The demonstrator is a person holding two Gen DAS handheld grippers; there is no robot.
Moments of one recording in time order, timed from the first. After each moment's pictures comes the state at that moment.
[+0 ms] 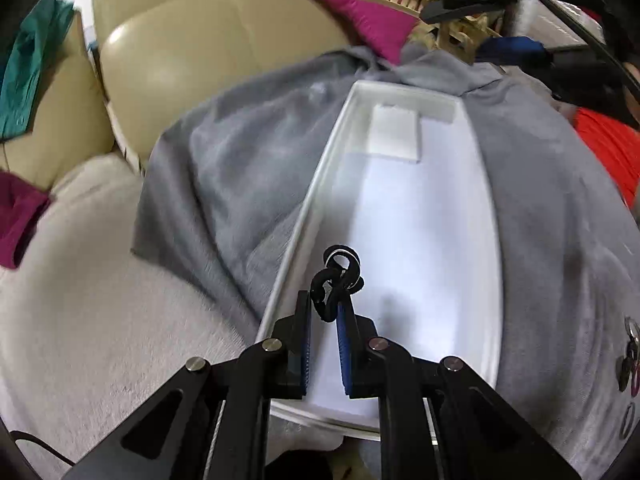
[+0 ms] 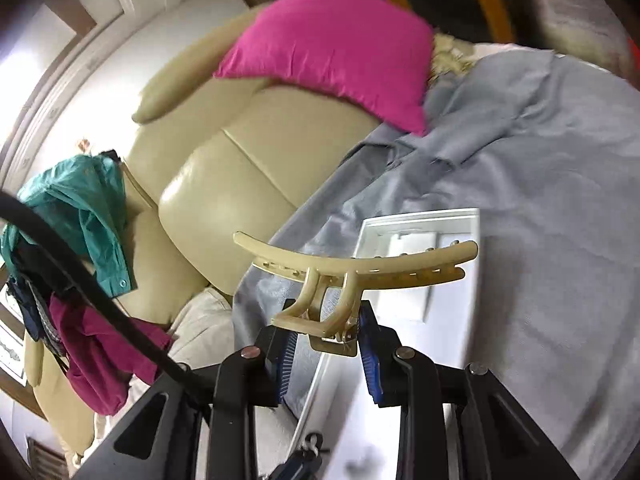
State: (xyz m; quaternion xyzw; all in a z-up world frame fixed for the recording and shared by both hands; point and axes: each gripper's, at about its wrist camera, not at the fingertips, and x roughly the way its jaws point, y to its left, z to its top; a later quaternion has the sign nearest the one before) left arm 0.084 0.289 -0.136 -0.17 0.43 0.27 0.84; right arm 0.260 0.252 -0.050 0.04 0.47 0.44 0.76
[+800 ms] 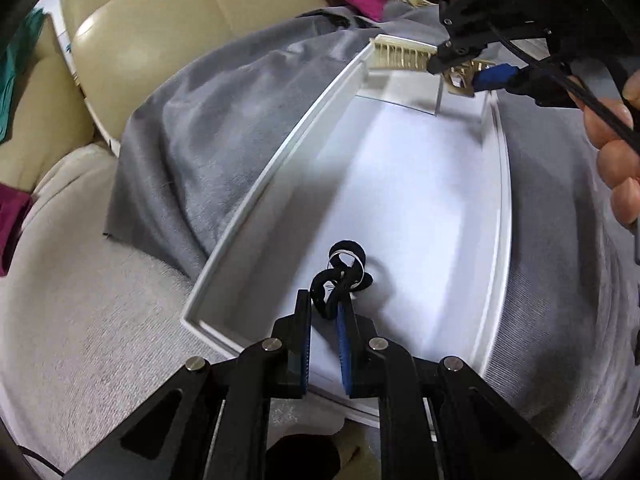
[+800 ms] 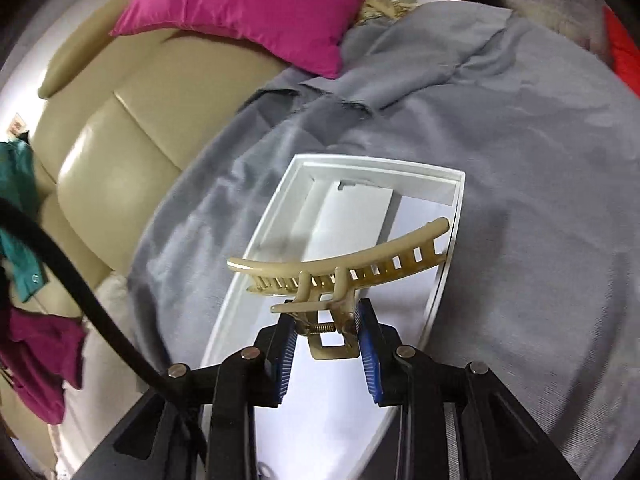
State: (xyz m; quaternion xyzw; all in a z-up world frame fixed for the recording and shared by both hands) left arm 0.098 0.267 -0.155 -0.15 0.48 0.24 0.83; right arm 0.305 0.248 -0.116 -0.04 0.54 0.31 0.78
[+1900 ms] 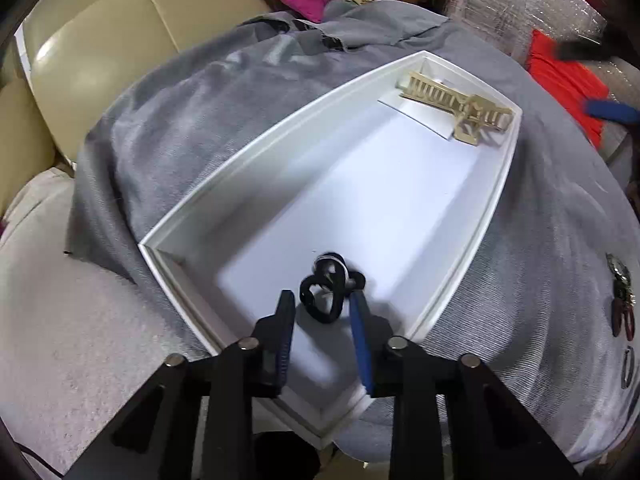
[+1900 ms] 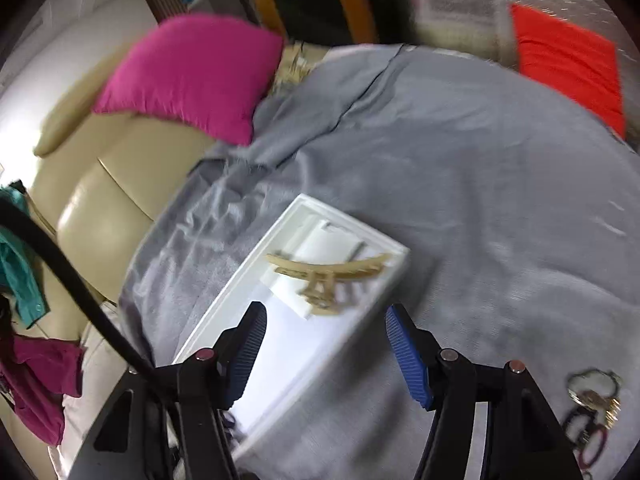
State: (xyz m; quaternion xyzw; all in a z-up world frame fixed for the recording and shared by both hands) left arm 0.103 0.236 -0.154 -0.14 0.48 0.18 0.85; right arm 0.268 0.087 -0.032 0.01 0.48 0.24 0.84
